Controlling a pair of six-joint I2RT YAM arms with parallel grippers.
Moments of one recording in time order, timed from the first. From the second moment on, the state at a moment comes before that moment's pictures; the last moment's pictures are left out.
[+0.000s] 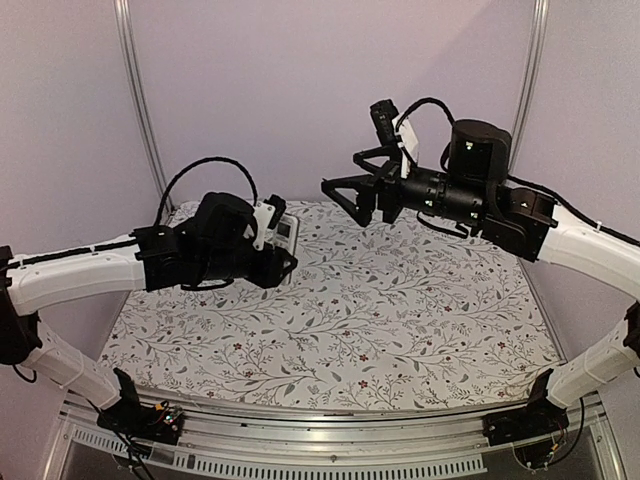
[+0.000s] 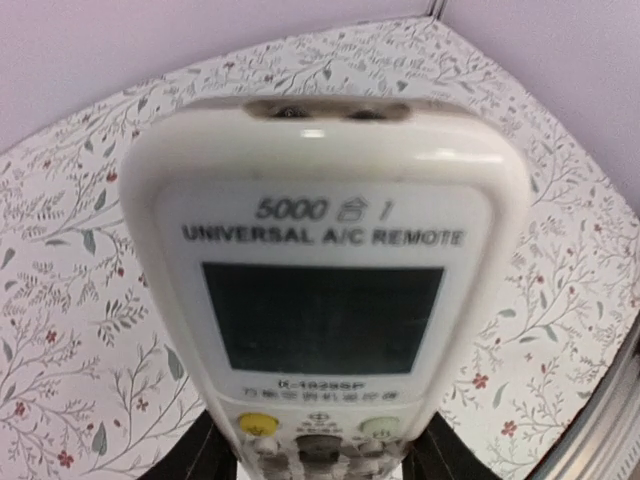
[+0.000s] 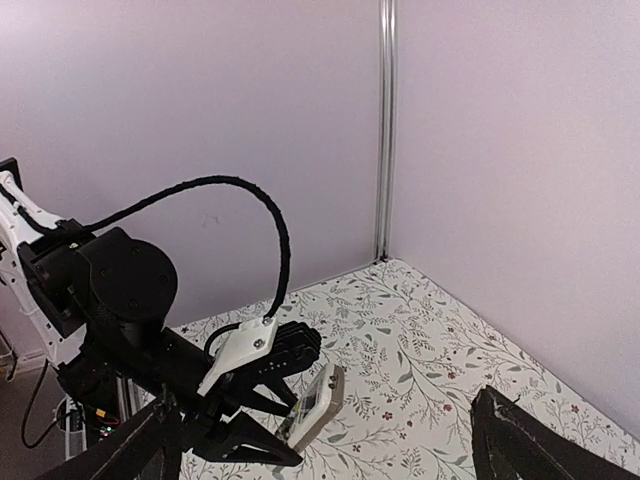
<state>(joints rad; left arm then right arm) -0.93 1.34 1.07 -0.27 -0.22 -0.27 0.96 1.37 1.35 0.01 -0.14 0.01</state>
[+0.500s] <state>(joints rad) -0.70 1.66 1.01 -0.59 -0.04 -0.53 0.96 1.37 1.31 -0.11 -0.03 0.06</state>
